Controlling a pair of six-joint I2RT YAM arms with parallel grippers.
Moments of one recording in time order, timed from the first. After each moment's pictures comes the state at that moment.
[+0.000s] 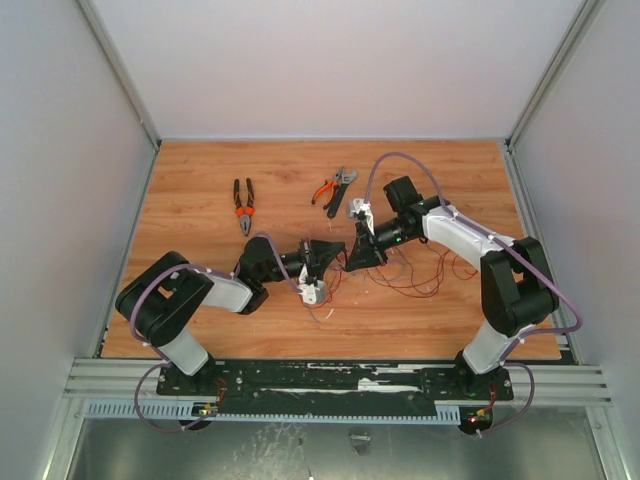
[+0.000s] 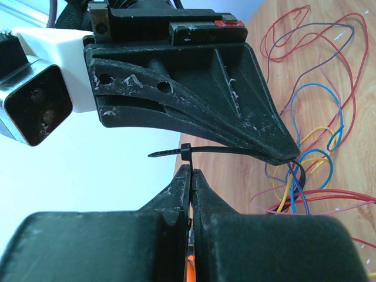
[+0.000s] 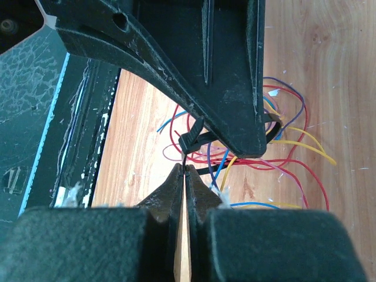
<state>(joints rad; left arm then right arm) -0.66 1.62 0.45 1.24 0.70 1.08 0.43 1.68 1.16 -0.67 -1.18 -0.82</state>
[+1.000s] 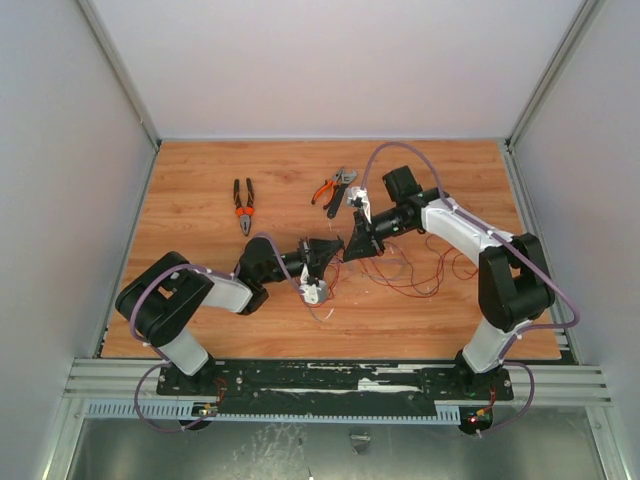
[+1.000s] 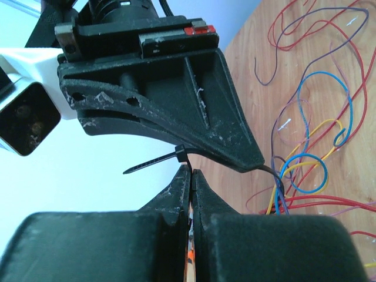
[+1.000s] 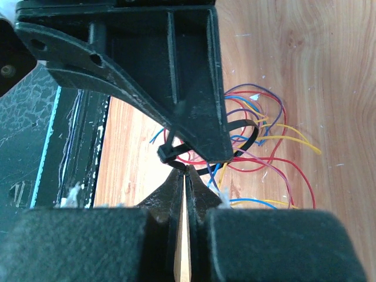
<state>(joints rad) -0.67 1.62 0.44 1.24 0.66 1.12 0.42 1.71 1.24 -0.66 -1.16 -0.70</state>
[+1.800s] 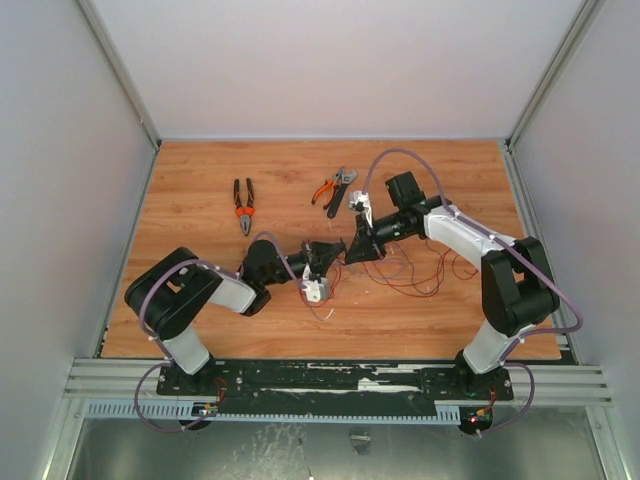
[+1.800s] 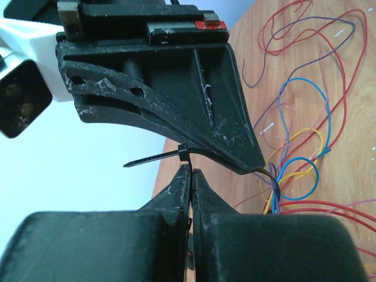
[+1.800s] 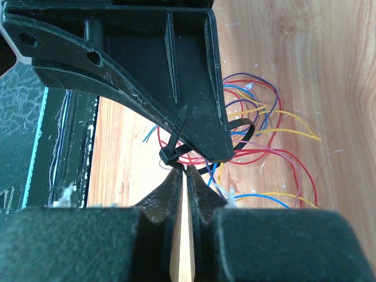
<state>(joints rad) -0.68 1.67 0.44 1.29 0.64 1.01 0.42 1.69 1.17 -0.57 -1.12 -0.64</state>
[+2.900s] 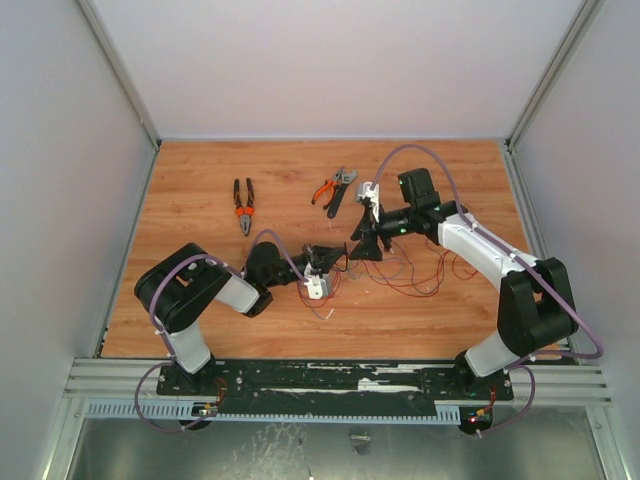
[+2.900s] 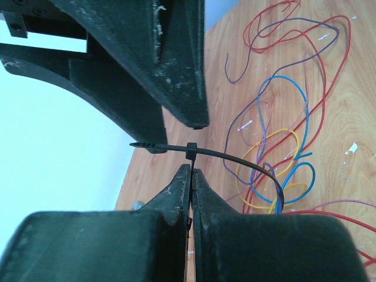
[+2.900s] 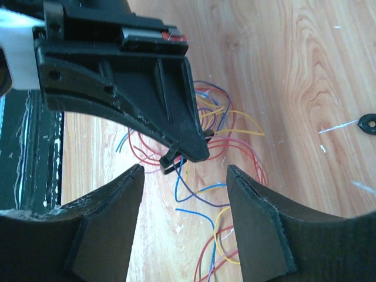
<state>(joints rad) -0.69 1.74 0.44 1.34 0.61 0.89 0.40 1.54 1.09 -0.42 -1.00 -0.54</state>
